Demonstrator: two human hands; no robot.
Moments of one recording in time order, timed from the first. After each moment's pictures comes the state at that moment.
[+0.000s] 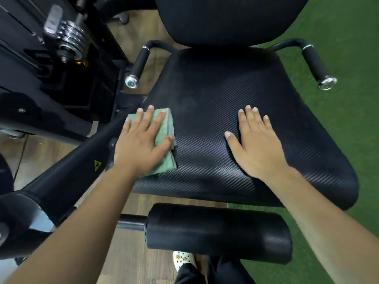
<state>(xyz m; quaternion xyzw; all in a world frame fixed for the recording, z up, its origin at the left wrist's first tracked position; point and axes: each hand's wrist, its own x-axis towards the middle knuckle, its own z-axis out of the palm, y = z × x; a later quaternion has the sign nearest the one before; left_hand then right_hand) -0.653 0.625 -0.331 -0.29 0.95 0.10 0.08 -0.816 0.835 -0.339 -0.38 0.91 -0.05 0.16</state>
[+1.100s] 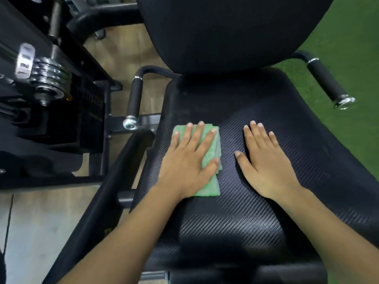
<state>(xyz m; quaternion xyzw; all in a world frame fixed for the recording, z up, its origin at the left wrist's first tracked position) -0.749 0.590 -0.358 -0.08 0.98 0.14 0.12 -0.845 0.766 -0.354 -0.32 0.93 -0.07 0.19</state>
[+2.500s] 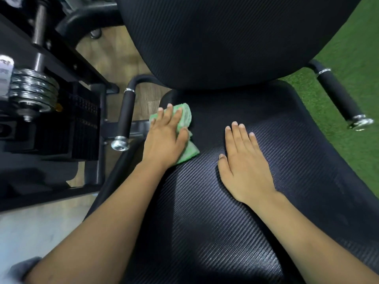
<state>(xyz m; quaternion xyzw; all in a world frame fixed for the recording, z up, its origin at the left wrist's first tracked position) -0.835 0.512 -0.394 -0.23 0.94 0.25 0.06 -0.880 0.708 -0.378 -0.33 0.92 -0.09 0.16</state>
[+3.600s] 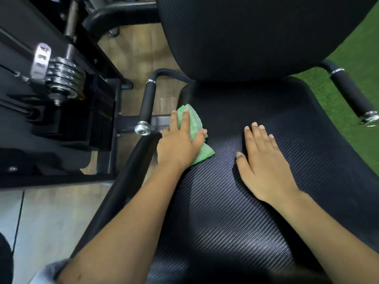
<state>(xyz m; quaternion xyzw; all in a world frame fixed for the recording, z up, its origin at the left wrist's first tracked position) -0.796 0.536 -0.372 -0.34 0.91 0.20 0.14 -0.857 0.722 -0.356 -0.33 0.92 -0.07 0.19</state>
